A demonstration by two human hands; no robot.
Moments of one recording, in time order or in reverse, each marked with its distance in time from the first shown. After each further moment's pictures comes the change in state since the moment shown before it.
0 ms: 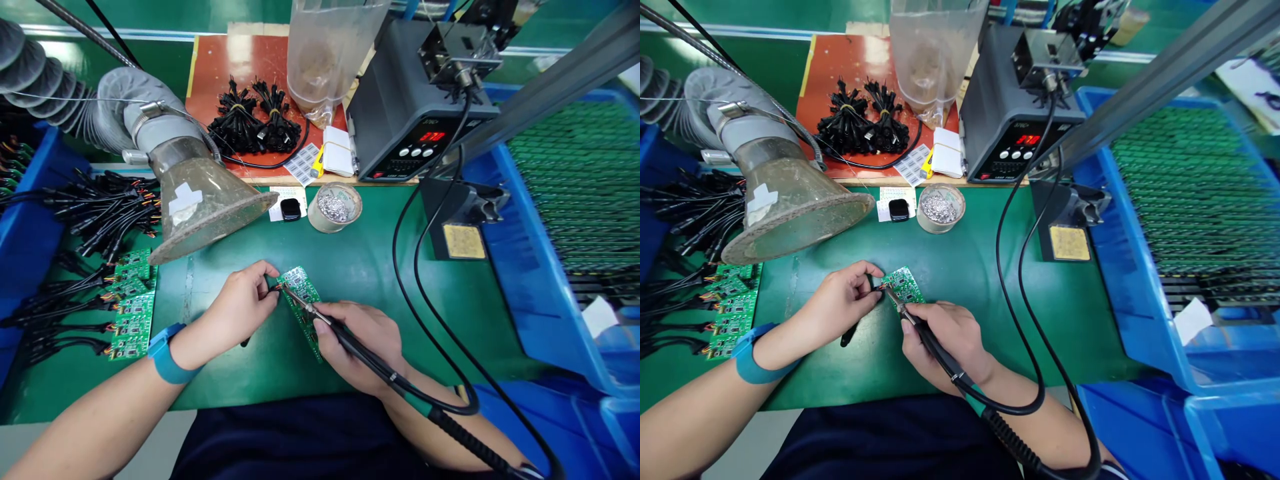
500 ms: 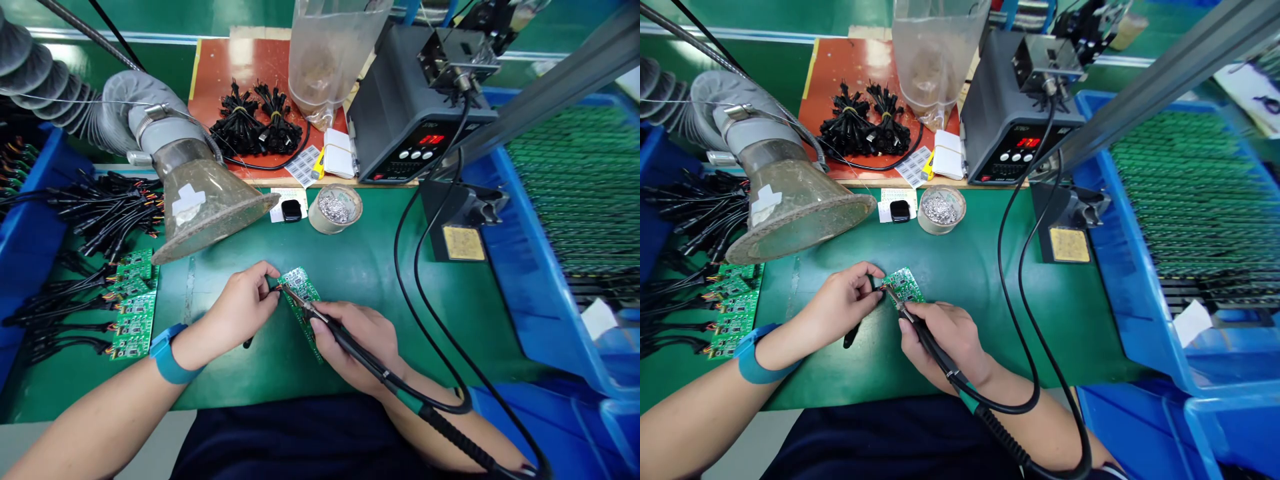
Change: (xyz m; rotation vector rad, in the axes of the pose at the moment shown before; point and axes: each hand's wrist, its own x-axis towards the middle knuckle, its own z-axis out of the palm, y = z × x) left_hand -0.001 0.000 0.002 -0.019 0.000 0.000; right_hand -0.001 -0.001 0.001 -0.021 -0.015 0.001
